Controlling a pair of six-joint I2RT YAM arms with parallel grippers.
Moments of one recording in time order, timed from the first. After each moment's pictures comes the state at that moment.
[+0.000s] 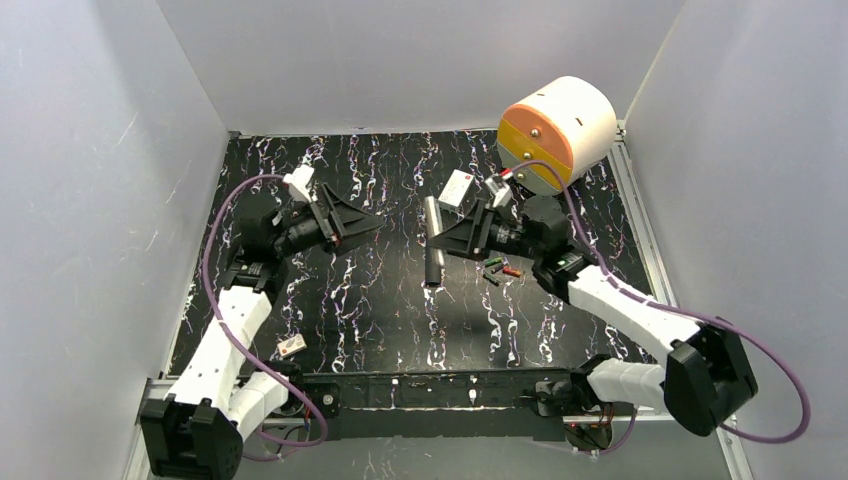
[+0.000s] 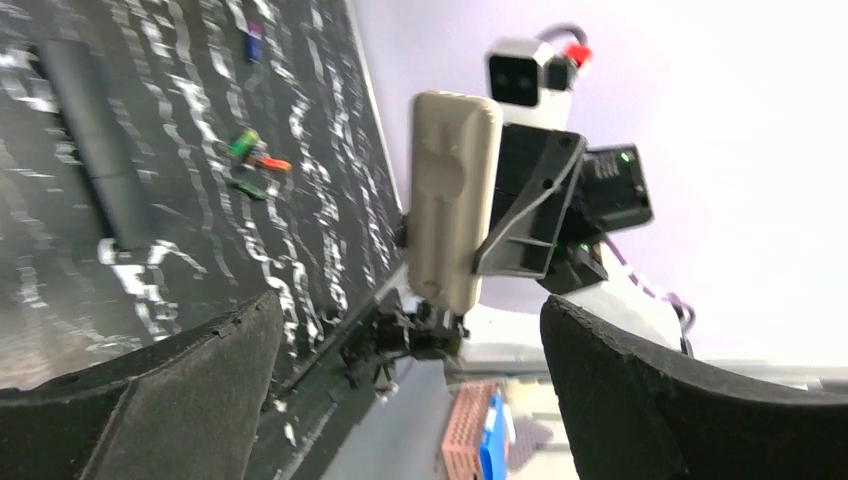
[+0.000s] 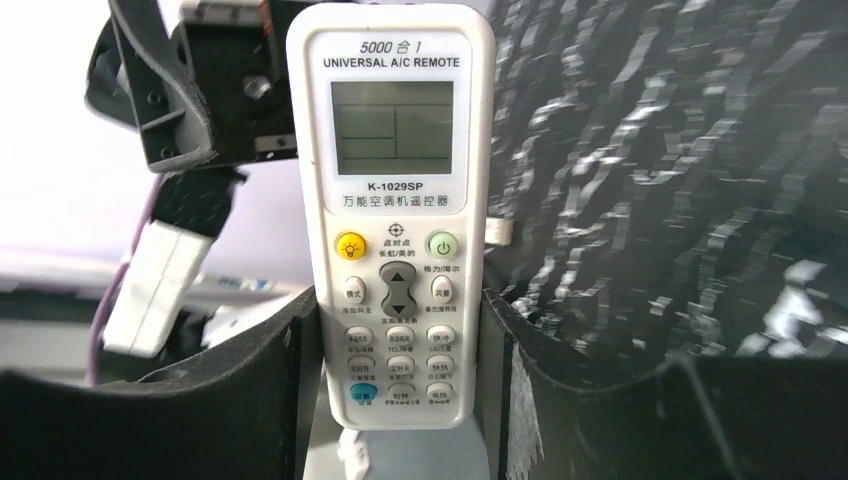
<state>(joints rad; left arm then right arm) -0.08 0.94 0.74 -0.05 0.87 -1.00 0.58 1.16 0.74 0.23 -0.60 1.03</state>
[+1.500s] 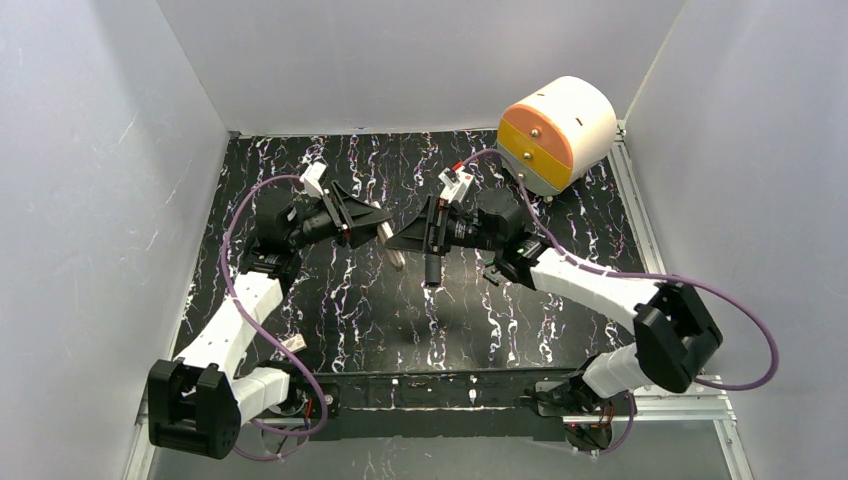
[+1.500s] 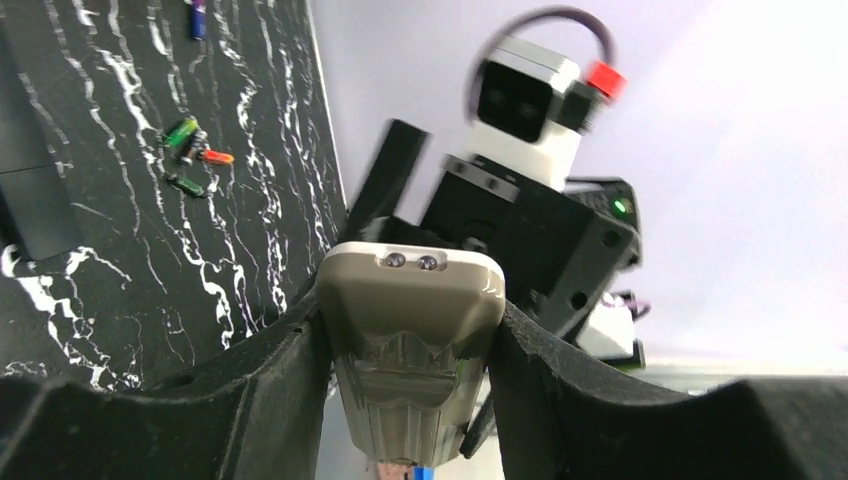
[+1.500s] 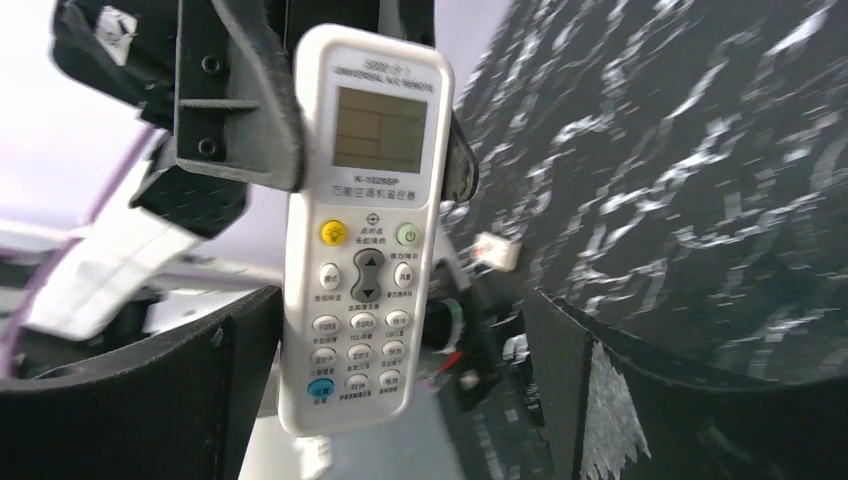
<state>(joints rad) -0.19 1.09 0.73 0.24 0.90 -1.24 0.80 1.44 0.91 0.44 -0.59 1.05</state>
